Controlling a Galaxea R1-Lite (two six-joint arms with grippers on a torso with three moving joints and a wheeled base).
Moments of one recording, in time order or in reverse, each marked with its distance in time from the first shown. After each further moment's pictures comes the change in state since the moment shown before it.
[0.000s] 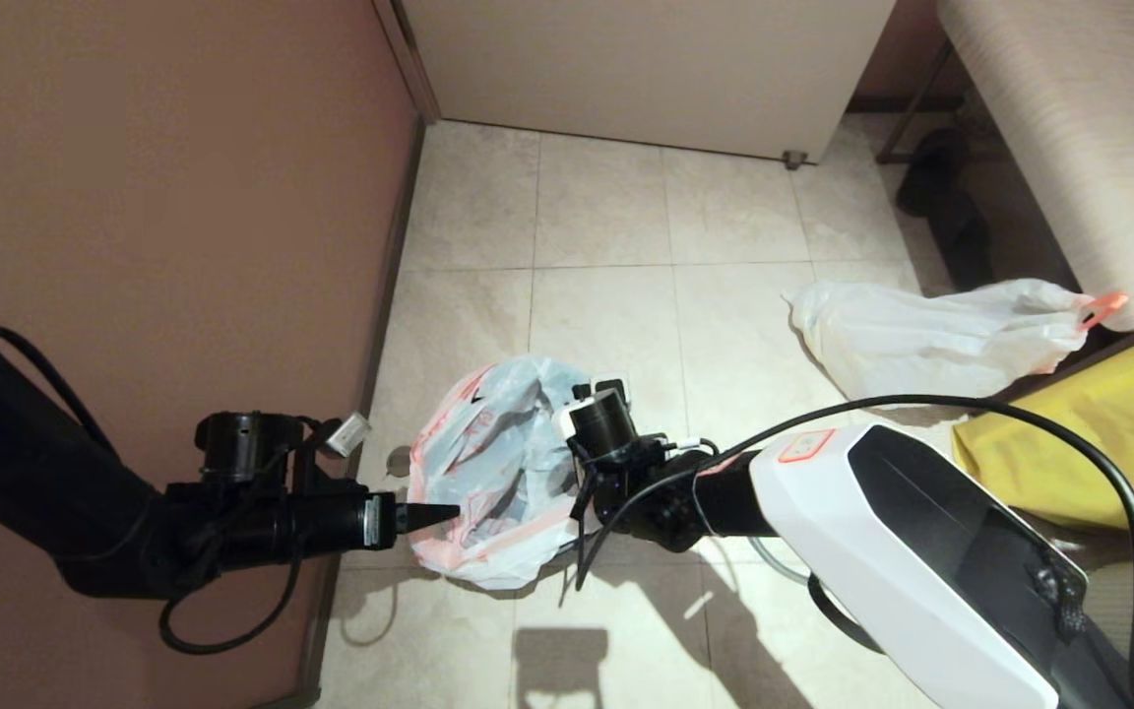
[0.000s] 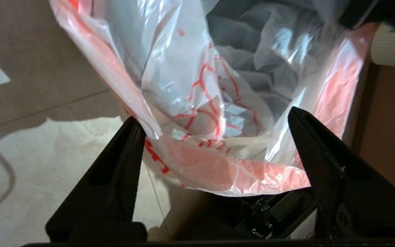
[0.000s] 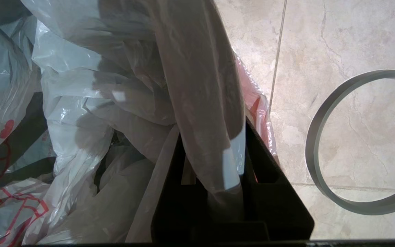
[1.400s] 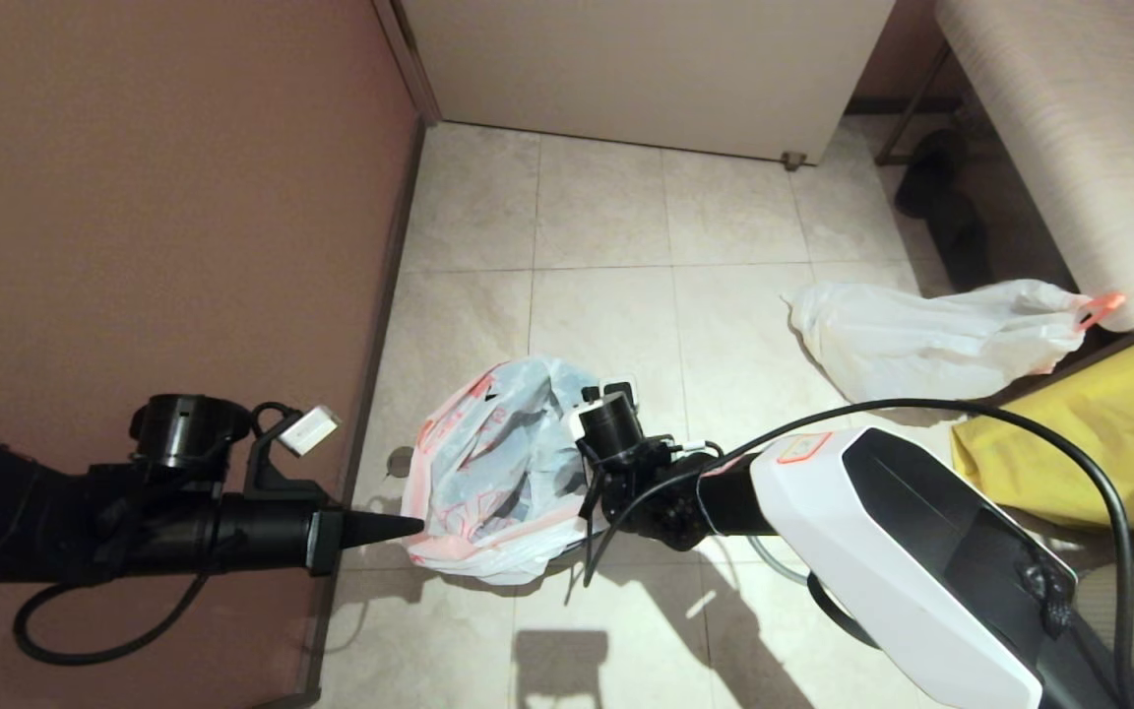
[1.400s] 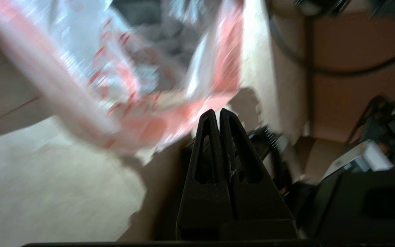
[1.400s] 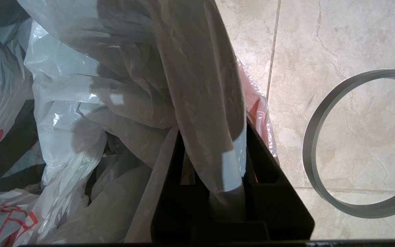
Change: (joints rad) left arm 0.040 -0.189 -0.020 0.344 -0.258 0.220; right arm -0.032 0.035 -0.002 -0.007 -0.001 -0.001
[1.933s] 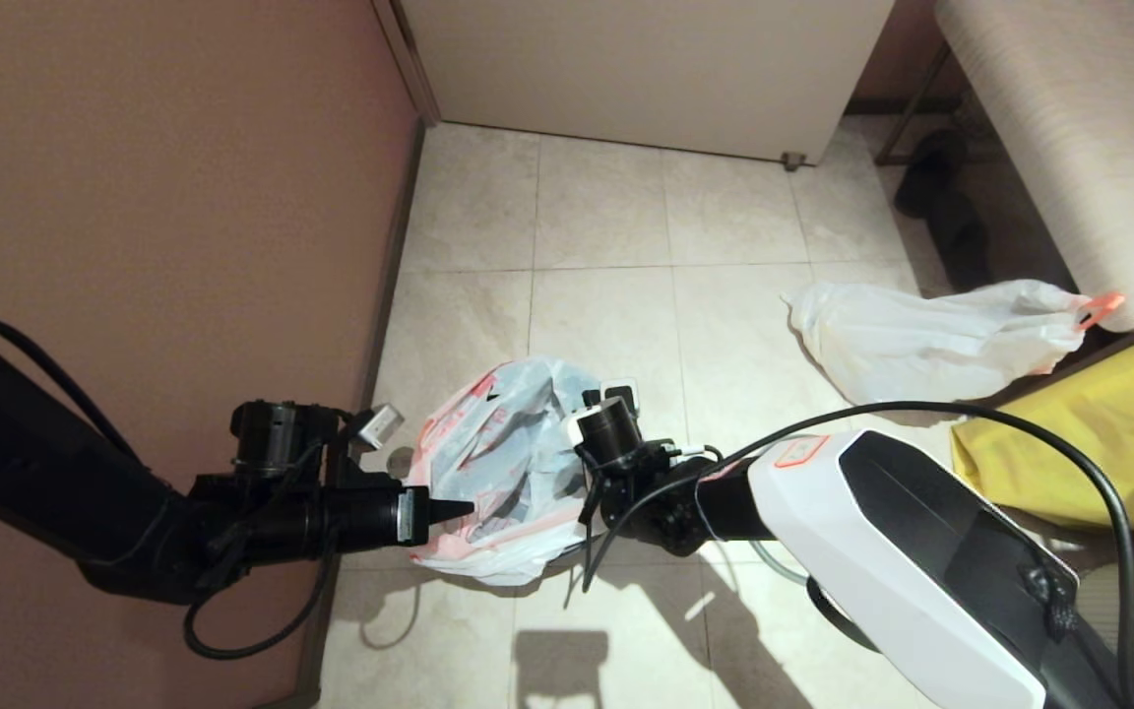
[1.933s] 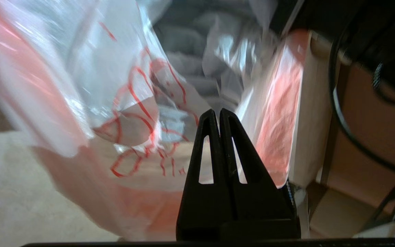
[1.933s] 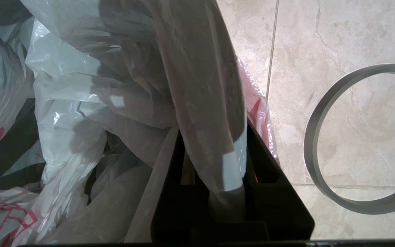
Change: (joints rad) left arm -0.168 0.144 0.019 -0.327 0.297 -0.317; right arm 0.011 -0.001 0.041 -0.004 0.000 0.027
